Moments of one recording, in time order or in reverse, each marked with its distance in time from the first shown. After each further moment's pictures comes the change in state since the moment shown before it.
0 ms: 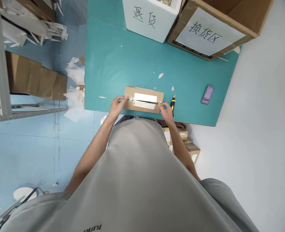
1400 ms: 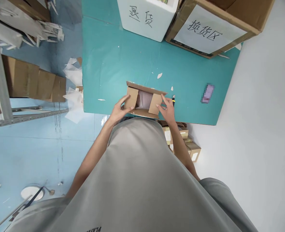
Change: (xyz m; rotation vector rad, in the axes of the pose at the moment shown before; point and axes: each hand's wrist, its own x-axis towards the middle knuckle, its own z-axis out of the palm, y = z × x) left_hand -0.004 0.003 -0.003 0.117 -0.328 0.268; right_hand 0.021 0.001 -0.016 -0.168 -0.039 -0.163
